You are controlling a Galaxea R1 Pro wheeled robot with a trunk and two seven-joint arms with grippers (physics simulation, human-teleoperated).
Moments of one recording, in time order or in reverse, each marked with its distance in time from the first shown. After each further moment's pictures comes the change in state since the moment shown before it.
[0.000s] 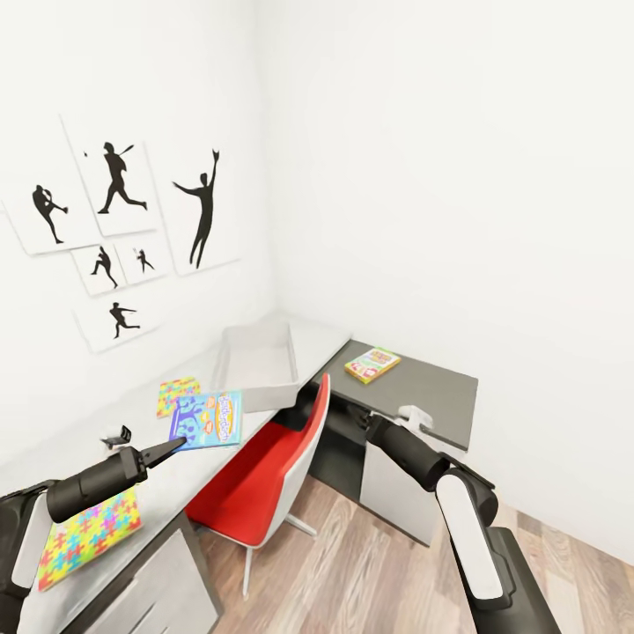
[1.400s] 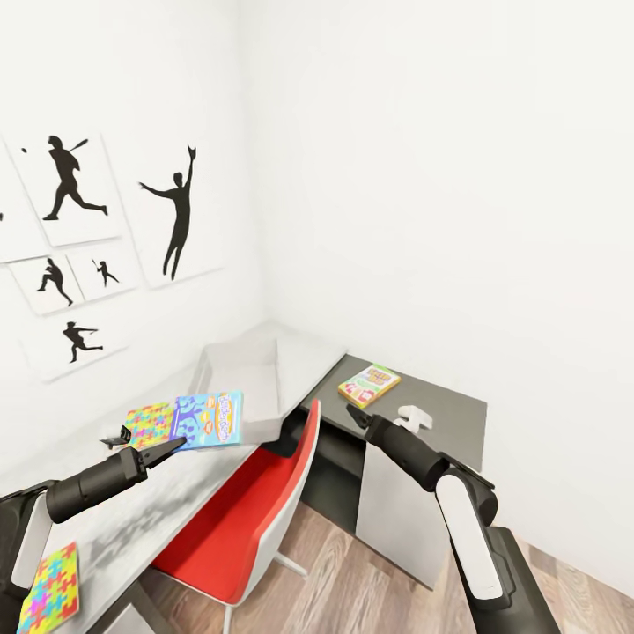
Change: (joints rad) left arm 0.001 0.000 0.002 0.000 0.002 0.000 -0.001; right arm 0.000 0.000 0.002 0.001 0.001 -0.001 0.000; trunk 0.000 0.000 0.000
